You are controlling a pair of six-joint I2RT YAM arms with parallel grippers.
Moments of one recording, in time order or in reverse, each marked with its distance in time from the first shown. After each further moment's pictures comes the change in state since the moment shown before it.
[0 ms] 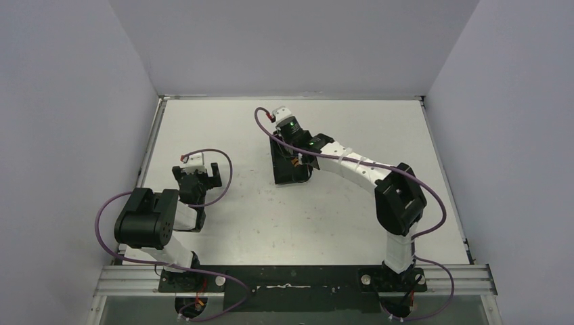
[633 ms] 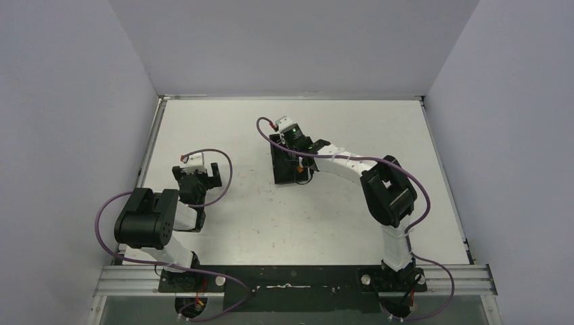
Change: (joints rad) left arm 0.000 0.000 0.000 0.000 0.000 0.000; right arm -0.048 0.116 -0.093 0.140 -0.058 -0.063
